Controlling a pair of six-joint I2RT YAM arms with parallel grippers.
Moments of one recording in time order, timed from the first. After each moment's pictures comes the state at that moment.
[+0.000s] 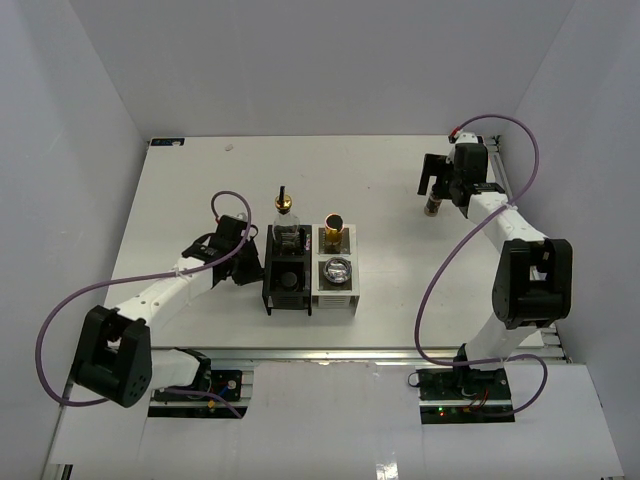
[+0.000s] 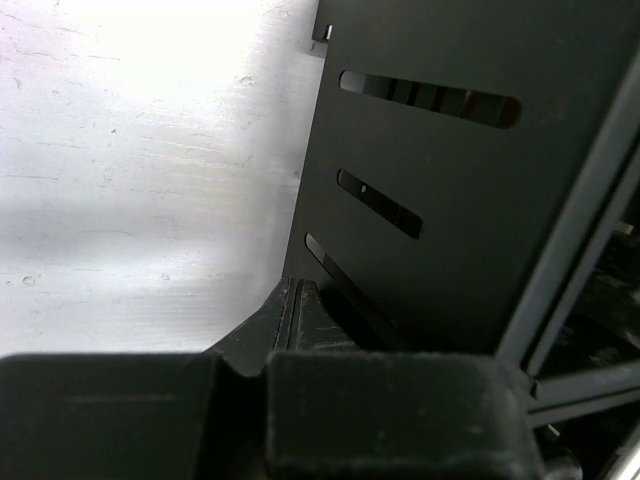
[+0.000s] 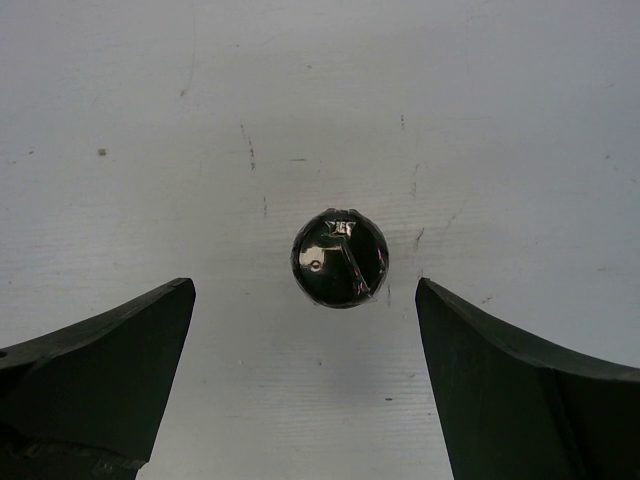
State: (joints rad) left arm -0.40 1.26 0.74 -0.47 0.07 -0.68; right arm 0.08 1.67 1.22 -0.16 0.01 0.12
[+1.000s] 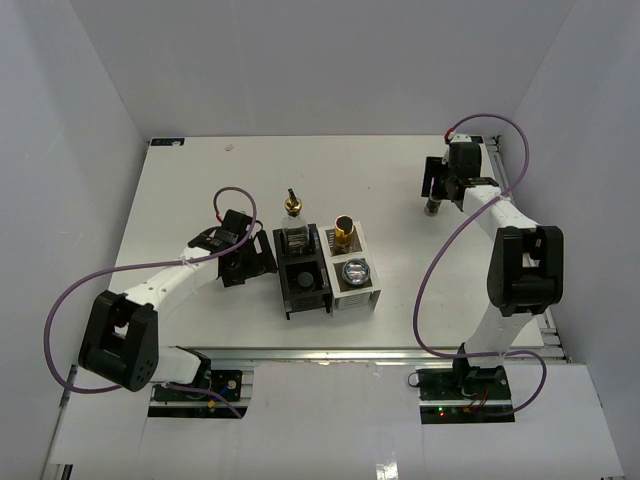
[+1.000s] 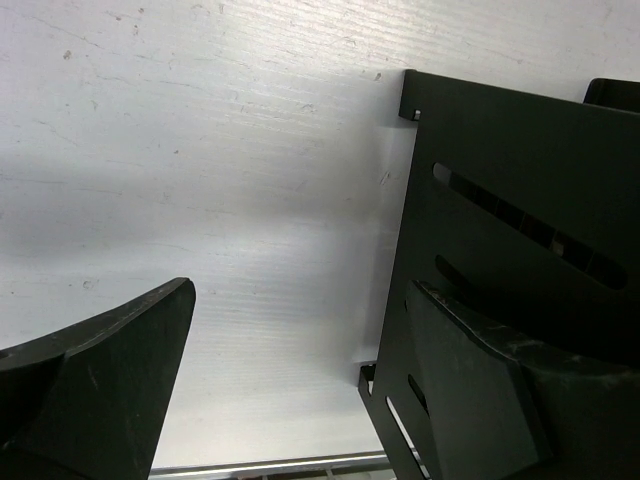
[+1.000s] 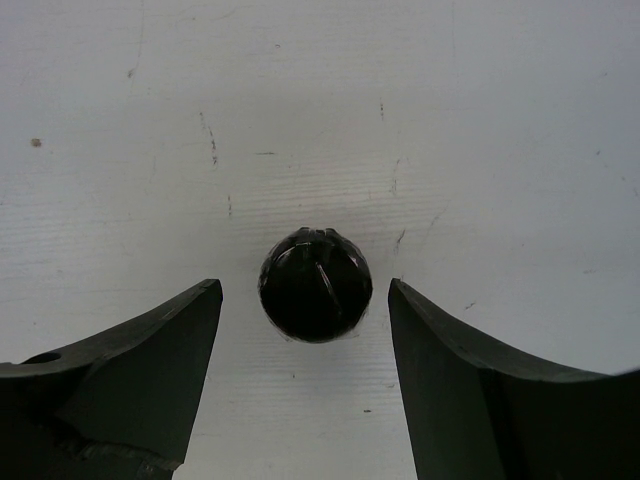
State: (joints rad) left arm -0.40 1.35 0.81 -0.54 -0.05 -0.66; right arm 0.08 1.77 1.29 -0.21 0.07 0.07
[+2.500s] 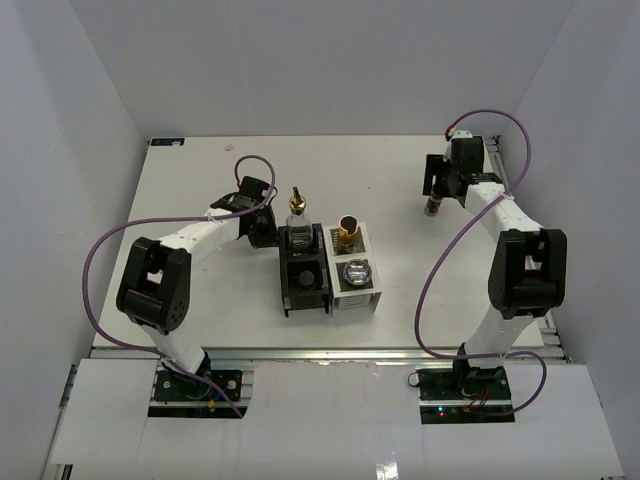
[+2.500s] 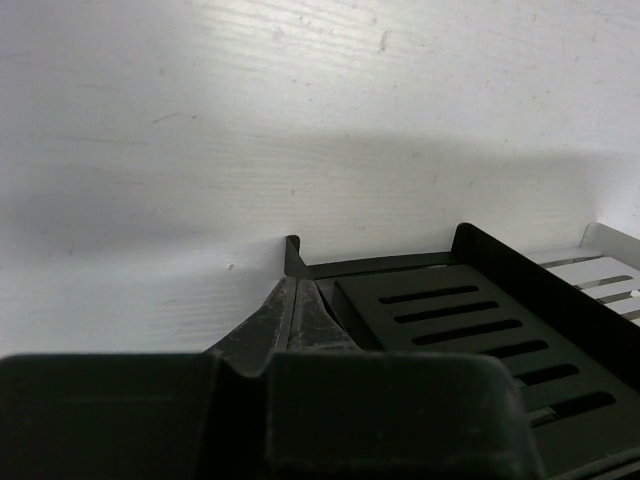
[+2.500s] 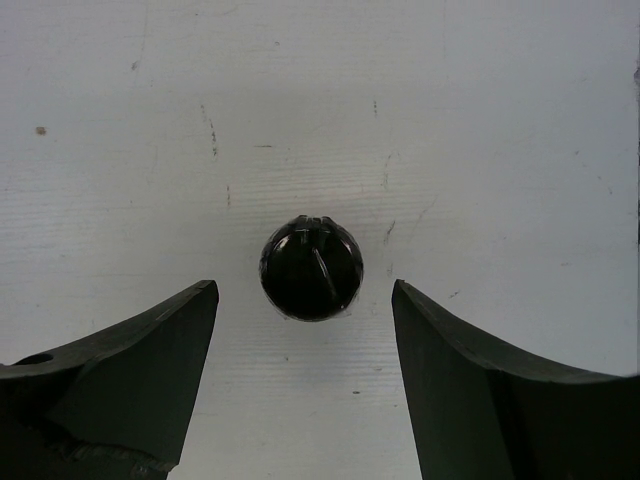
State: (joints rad) left arm -0.38 1.71 1.14 -0.45 0.06 -0.60; right arm 0.08 1.75 1.33 -0.28 0.06 0.05
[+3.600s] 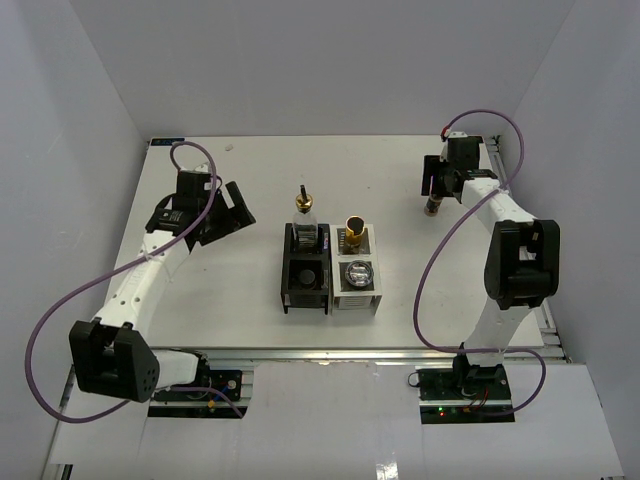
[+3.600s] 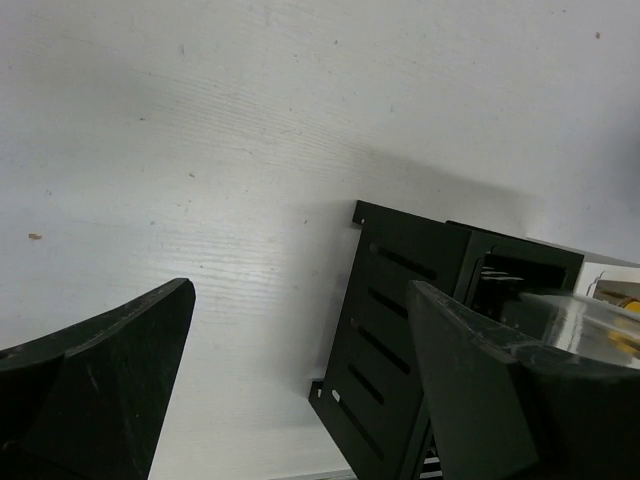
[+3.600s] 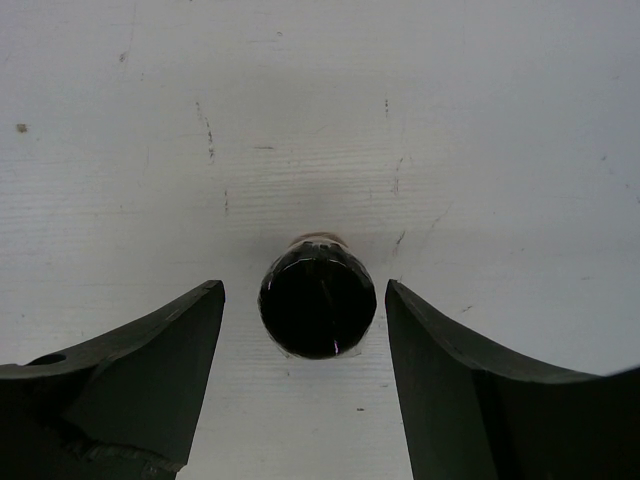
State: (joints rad) left arm -0.17 1.27 1.10 -0.63 0.06 -0.53; right arm 0.08 1.83 1.38 -0.30 0.05 0.04
